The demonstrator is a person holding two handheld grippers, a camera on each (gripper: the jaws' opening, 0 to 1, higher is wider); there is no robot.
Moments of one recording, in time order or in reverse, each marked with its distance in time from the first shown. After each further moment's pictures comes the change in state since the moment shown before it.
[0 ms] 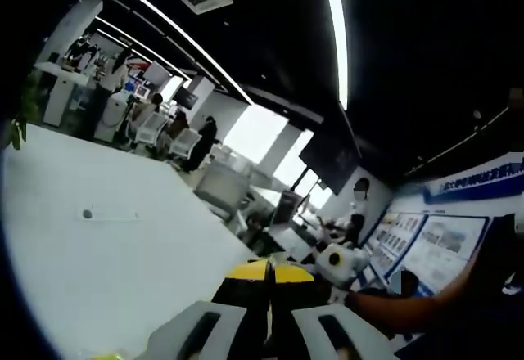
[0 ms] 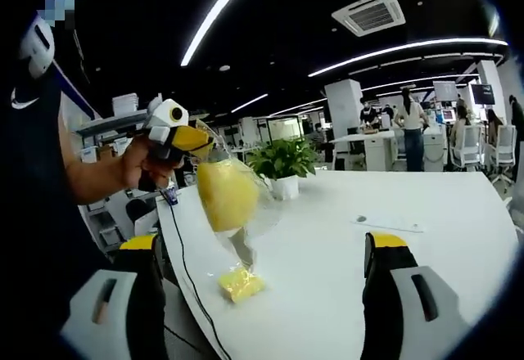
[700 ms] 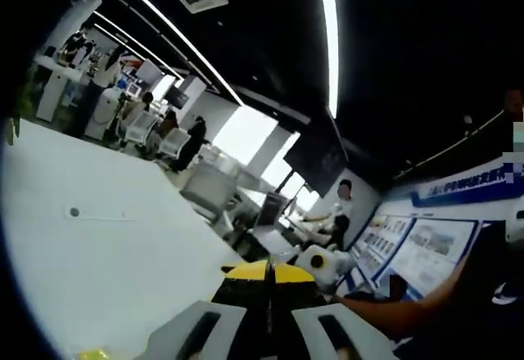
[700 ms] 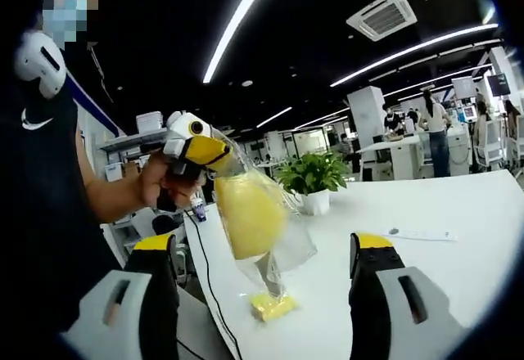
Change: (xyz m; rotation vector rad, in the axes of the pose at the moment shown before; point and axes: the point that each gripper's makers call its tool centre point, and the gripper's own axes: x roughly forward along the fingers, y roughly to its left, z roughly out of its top) left arm 0.002 -0.030 0.001 -0.016 -0.005 -0.070; right arm 0.010 0.034 0.020 0.033 -0.077 0.148
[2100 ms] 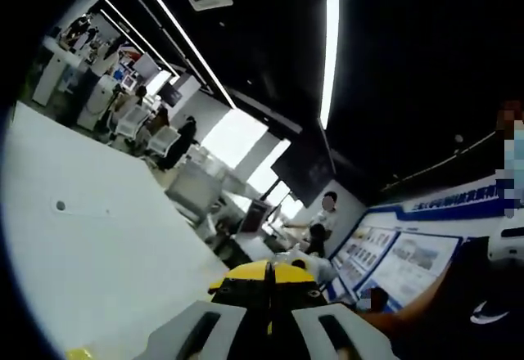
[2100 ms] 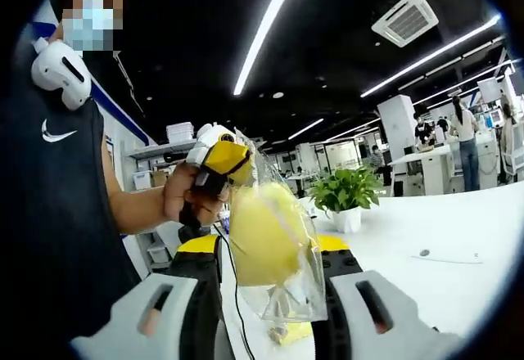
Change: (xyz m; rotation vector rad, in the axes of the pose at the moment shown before) left arm -0.001 -0.009 0.017 -0.087 -0.039 -0.081; right arm 0.027 0.021 0.024 -0.012 -0.064 0.170
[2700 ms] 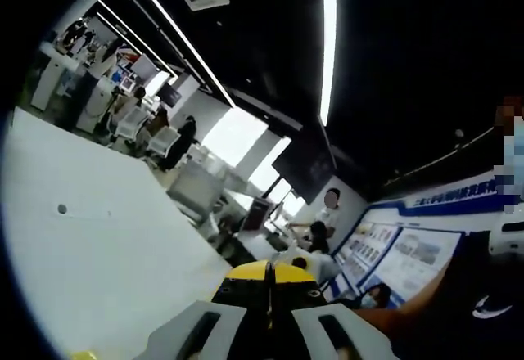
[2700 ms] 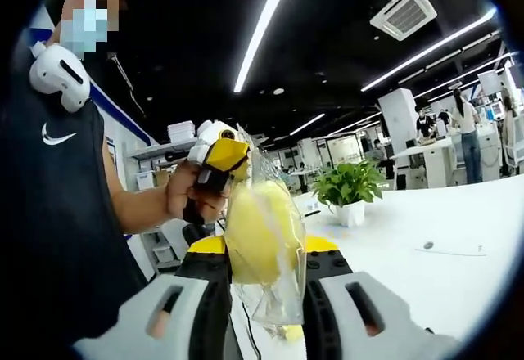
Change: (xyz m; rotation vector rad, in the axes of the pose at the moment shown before) left arm 0.000 0.004 -0.004 0.041 0.022 0.018; right arm -0.002 0.003 -0.008 0.040 0.037 0.019
